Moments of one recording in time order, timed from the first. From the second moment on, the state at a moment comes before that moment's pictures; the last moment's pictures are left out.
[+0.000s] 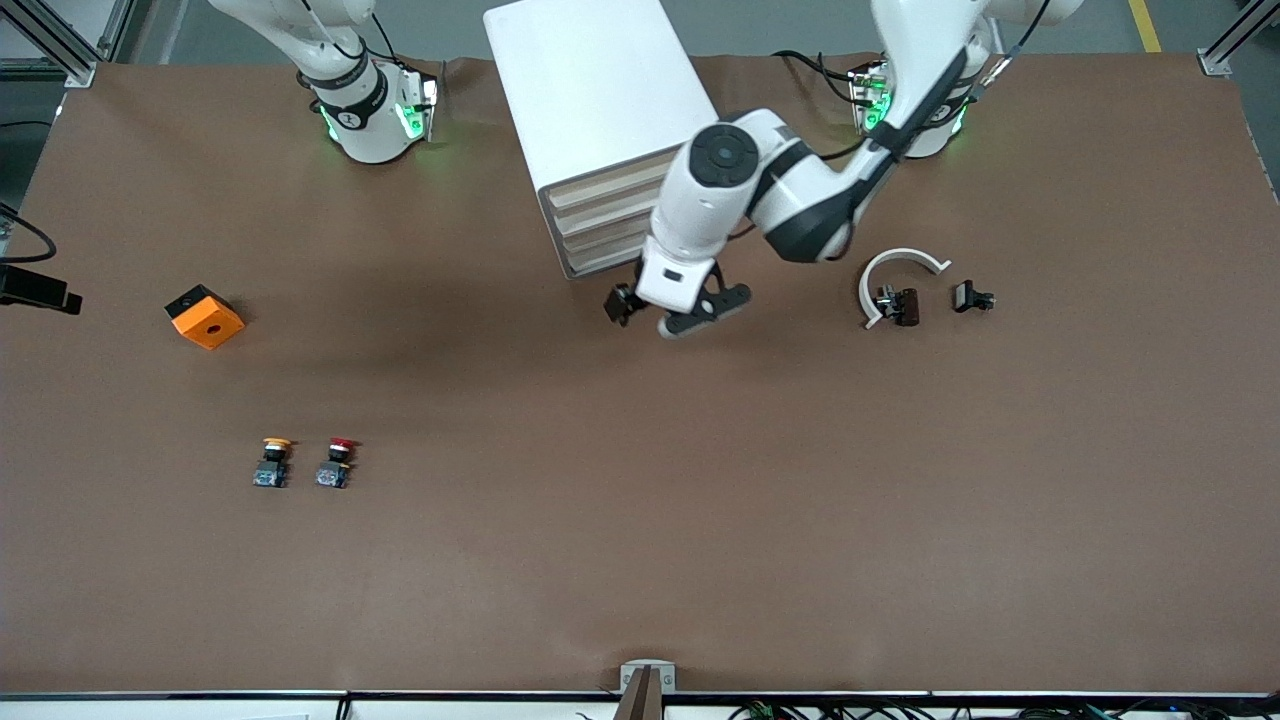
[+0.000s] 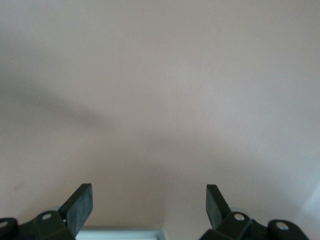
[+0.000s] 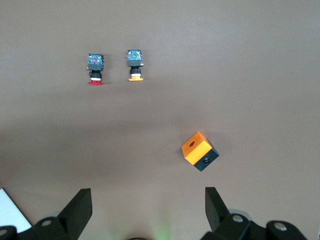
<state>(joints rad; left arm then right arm) -0.30 0.45 -0.50 -1.74 0.10 2.35 -1.33 -0.13 0.22 -0.07 -1.36 -0.03 1.41 -0.10</state>
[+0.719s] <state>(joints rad) 0.08 0.27 -0.51 -1.73 0.10 2.06 -0.86 -0.05 0.20 -0.08 -1.40 -0.03 1.41 0.09</state>
